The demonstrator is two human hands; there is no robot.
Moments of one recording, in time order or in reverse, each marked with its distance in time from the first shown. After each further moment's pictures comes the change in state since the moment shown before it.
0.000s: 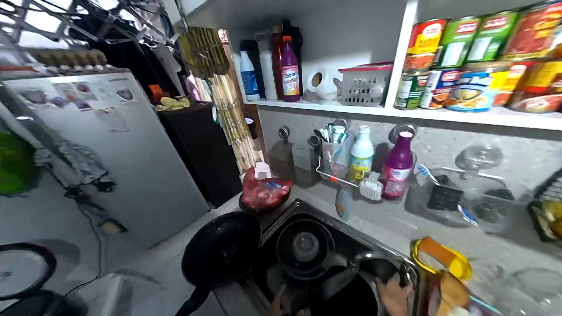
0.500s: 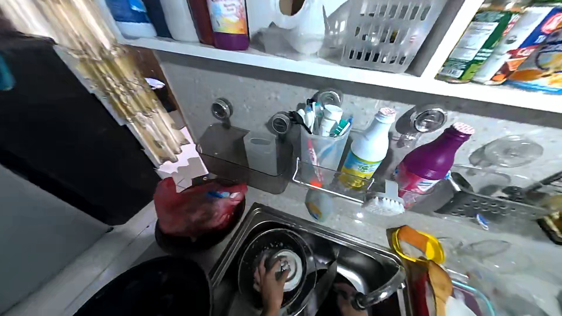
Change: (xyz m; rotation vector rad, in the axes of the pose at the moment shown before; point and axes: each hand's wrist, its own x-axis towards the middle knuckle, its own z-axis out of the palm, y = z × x) left_hand 0.259 -0.069 0.085 0.323 -0.027 0.070; right_hand 0.006 -0.008 0.112 0.026 -0.025 0.037
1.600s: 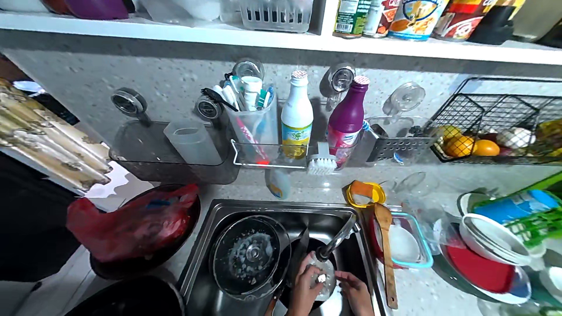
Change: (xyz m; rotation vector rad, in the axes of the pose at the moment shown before) left_hand -0.116 0.049 0.043 -0.245 -0.698 0.435; right_hand -0.084 0.024 -0.039 0.570 0.169 0.424
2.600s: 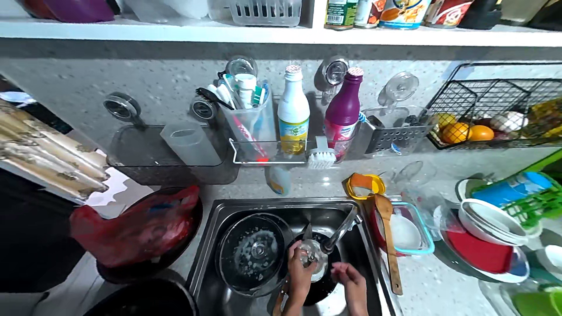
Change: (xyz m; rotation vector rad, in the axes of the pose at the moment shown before) left_hand 0.024 0.000 -0.020 0.006 0.216 -0.145; right_hand -0.018 0.000 0.042 0.316 0.124 -0.167
